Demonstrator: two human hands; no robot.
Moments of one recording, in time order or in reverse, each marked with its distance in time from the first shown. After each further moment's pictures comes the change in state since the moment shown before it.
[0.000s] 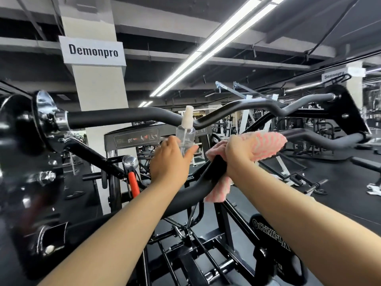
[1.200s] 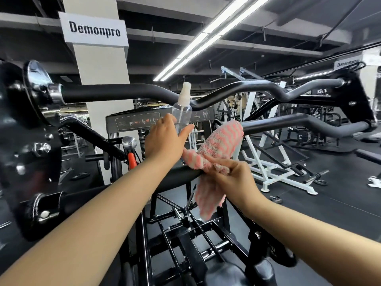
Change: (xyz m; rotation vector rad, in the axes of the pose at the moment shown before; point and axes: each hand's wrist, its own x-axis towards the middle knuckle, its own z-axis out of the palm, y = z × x) left_hand 0.003 -0.004 0.004 -0.017 0.041 0.027; right_hand -0.073 0.037 -0.072 -0.387 -0.562 -0.269
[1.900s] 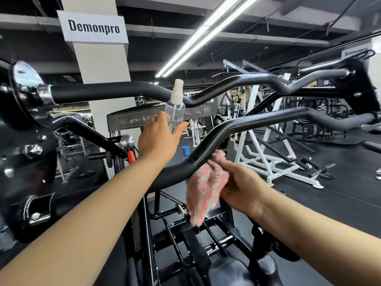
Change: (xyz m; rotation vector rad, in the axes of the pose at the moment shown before) left_hand 0.003 -0.001 0.003 0.023 -0.005 -0.031; right_hand 0.000 -0.008 -0.017 0.758 -0.143 0.568
